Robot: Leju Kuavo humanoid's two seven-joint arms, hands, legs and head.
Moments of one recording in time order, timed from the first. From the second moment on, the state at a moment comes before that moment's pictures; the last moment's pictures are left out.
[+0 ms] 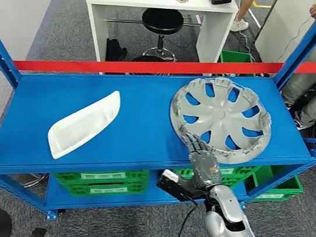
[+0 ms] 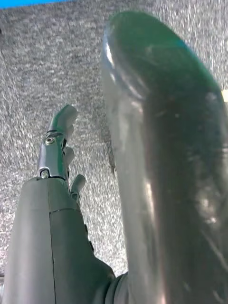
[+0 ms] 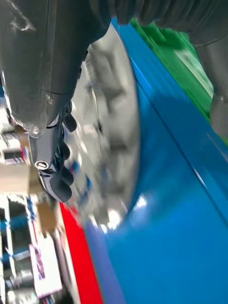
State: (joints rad) left arm -0.09 -0.11 1.28 -0.22 -1.22 -0.08 -0.32; right arm -0.22 -0.06 0.40 -1.27 1.05 -0.17 -0.03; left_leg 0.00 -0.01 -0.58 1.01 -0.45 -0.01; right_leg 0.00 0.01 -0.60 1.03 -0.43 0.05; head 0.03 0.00
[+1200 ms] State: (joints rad) left arm -0.09 -0.11 1.28 -0.22 -1.23 -0.08 -0.34; right arm -0.19 -0.07 0.28 -1.26 1.45 -0.24 0.15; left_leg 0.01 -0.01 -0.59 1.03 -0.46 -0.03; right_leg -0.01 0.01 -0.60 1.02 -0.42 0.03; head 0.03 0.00
